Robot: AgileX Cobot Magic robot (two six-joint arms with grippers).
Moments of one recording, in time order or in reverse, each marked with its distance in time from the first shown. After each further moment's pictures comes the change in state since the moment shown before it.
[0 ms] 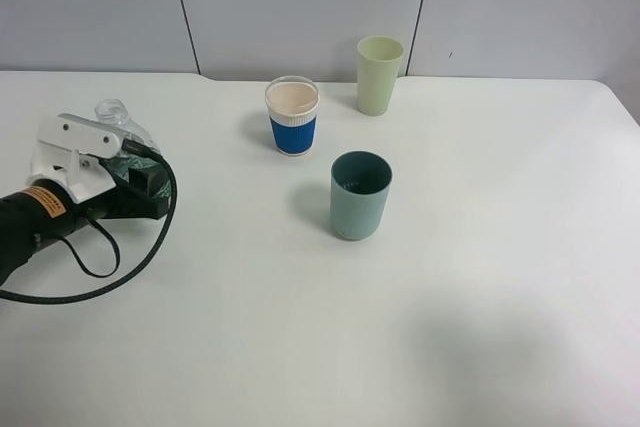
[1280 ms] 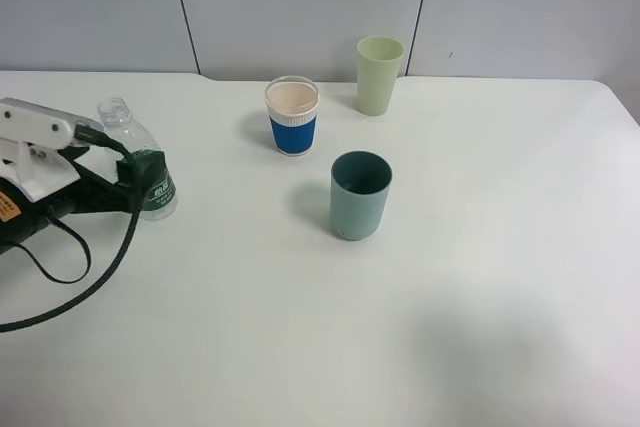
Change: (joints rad) left arm 0.001 -0.279 0.125 -0.023 0.021 -0.029; right arm 0.000 0.000 0.000 0.000 0.000 0.000
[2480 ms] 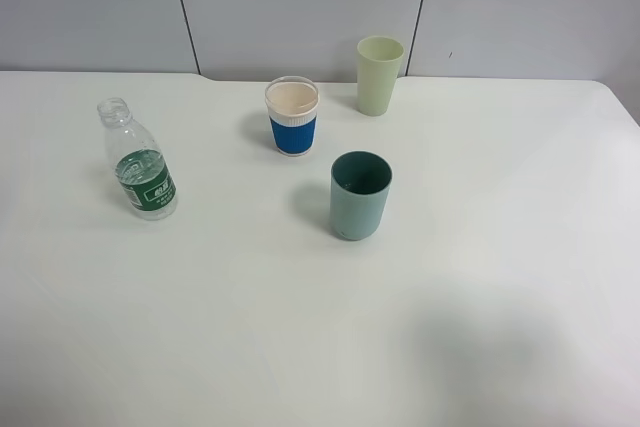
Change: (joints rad) left arm 0.000 -1.114 -0.369 -0.192 1.313 0.091; right arm 0.000 0.000 0.000 0.000 0.000 0.000
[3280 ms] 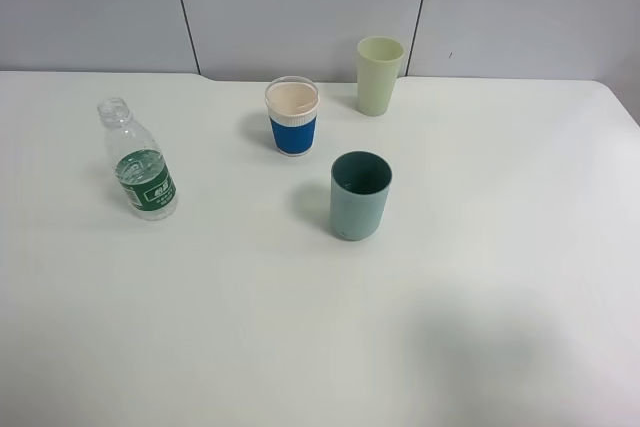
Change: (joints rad) left arm 0.000 -0.250 -0.239 0.177 0.693 -0.052; right arm 0.000 0.000 0.000 0.000 0.000 0.000
